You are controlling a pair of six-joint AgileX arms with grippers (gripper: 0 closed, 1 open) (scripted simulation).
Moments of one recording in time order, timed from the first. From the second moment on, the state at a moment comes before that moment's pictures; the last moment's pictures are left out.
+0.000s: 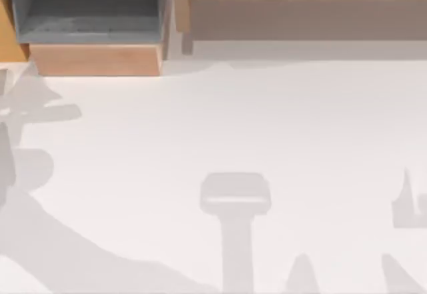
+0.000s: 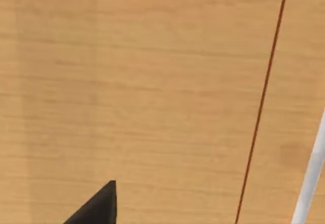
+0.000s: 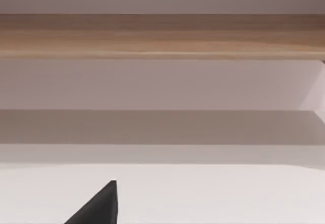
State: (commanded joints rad) left arm 0.39 2.23 1.07 1.14 0.42 1.51; right arm 0.00 0.00 0.00 0.00 0.00 0.00
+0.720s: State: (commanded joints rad) left arm 0.41 2.30 1.15 1.15 0.45 1.58; right arm 0.00 0.00 0.00 0.00 0.00 0.00
